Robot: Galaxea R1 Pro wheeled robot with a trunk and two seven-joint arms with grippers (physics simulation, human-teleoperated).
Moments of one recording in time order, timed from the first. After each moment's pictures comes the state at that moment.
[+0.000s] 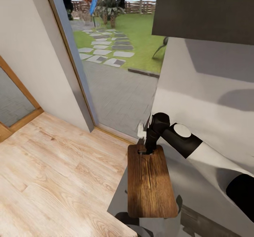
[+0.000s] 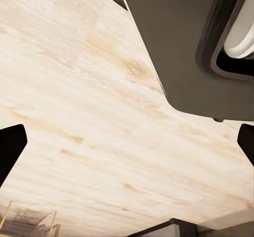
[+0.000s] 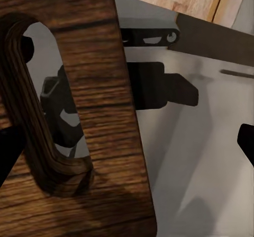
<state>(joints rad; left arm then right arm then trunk) 0.04 0.00 0.11 -0.10 0.01 -0.02 -0.01 -1.18 -0.13 0.83 -1.11 0.86 0.82 1.42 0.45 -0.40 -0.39</state>
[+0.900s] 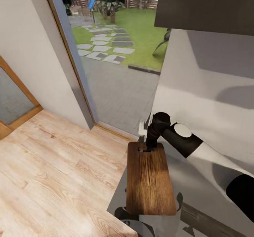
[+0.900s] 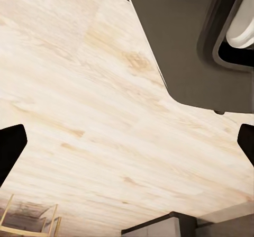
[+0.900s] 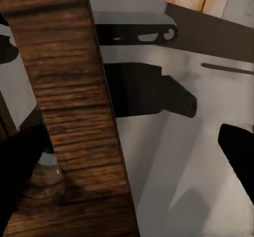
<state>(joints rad) 0.04 0.00 0.11 -0.10 0.01 -0.02 -0.01 -1.17 -0.13 0.81 -1.11 0.88 0.83 1.37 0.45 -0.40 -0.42</state>
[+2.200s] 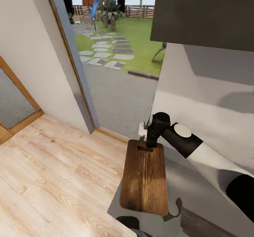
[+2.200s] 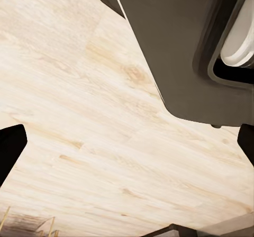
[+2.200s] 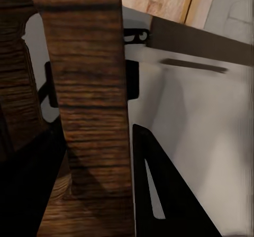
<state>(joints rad) 0.04 0.00 0.11 -0.10 0.01 -0.02 -0.01 -1.17 -0.13 0.81 -1.11 0.89 0.82 1.37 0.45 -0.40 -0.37</state>
